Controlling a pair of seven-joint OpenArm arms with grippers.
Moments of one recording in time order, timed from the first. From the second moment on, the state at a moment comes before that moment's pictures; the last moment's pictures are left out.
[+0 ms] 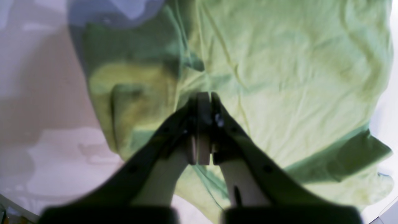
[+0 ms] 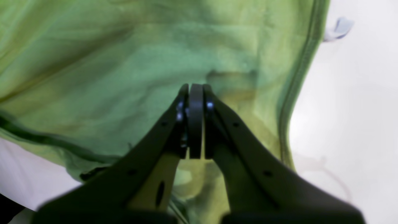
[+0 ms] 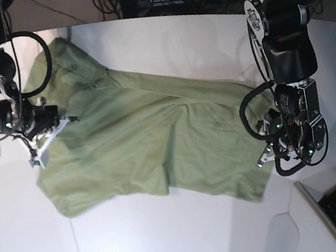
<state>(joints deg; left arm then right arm) -22.7 -9.7 -12.9 58.1 -22.2 33.2 63.4 -0.2 16.3 -4.9 77.3 27.8 -1.1 -53.1</state>
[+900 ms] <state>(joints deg) -30.3 -10.1 -13.0 43.3 -11.7 33.0 61.2 -1.1 16.2 -4.9 77.3 27.9 -1.1 -53.0</state>
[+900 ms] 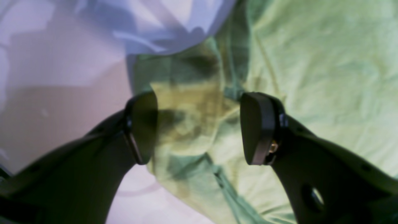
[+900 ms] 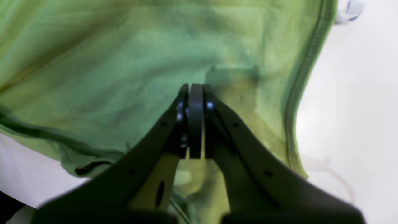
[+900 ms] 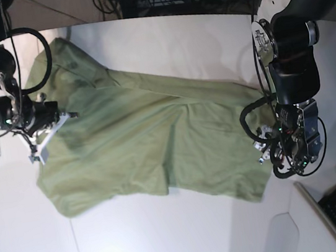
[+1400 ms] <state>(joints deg) -36.5 -10.5 -5.3 28.1 -12.1 33.0 57.7 -1.1 16.2 -4.9 77.3 27.9 -1.1 -52.9</state>
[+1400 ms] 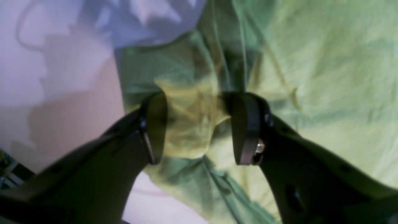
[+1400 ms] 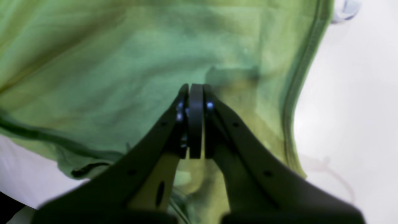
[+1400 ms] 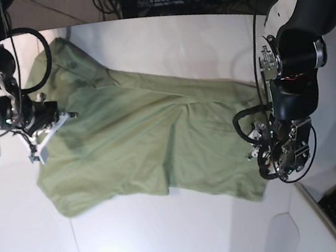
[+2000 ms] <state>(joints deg) -33.0 -14.8 -5.2 28.5 -12.1 32.8 56.9 0.1 16.2 -4.9 70.9 28.1 -1.1 -52.4</state>
